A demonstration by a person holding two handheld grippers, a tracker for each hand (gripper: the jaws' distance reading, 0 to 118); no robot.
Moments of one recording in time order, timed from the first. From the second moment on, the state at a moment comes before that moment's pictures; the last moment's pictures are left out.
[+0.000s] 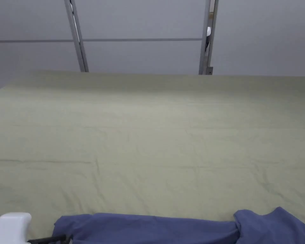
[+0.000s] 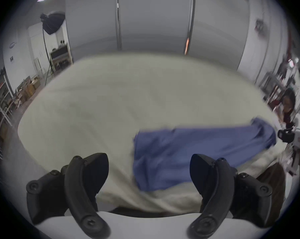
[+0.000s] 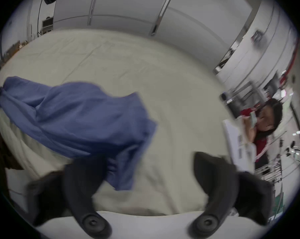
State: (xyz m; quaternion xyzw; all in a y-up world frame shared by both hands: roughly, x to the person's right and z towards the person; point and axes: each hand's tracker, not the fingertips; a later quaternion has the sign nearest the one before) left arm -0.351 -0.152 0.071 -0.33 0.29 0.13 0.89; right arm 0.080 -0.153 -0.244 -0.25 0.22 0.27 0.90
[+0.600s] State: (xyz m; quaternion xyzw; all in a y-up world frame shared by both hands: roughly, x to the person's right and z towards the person) left arm -0.358 -0.096 0.048 -0.03 0.14 0.40 0.91; right arm 0.015 -0.067 -0.179 -0.03 0.30 0.01 0.95
